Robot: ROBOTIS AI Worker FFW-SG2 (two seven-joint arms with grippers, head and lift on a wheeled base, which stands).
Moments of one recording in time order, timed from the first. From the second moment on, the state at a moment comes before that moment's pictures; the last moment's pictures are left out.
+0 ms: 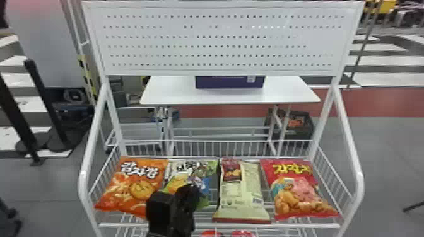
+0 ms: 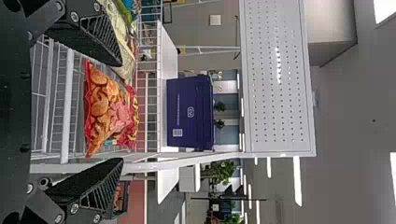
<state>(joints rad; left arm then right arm) 0.13 0.19 -0.38 -1.76 0.17 0.19 0.17 0.95 -0.22 -0.13 -2.16 -0.27 -0.35 0.14</state>
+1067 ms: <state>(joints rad) 0.88 0.40 0.06 -2.16 0.31 -0.45 0.09 0.90 -0.23 -0.13 -2.12 -0.29 -0.33 0.12</state>
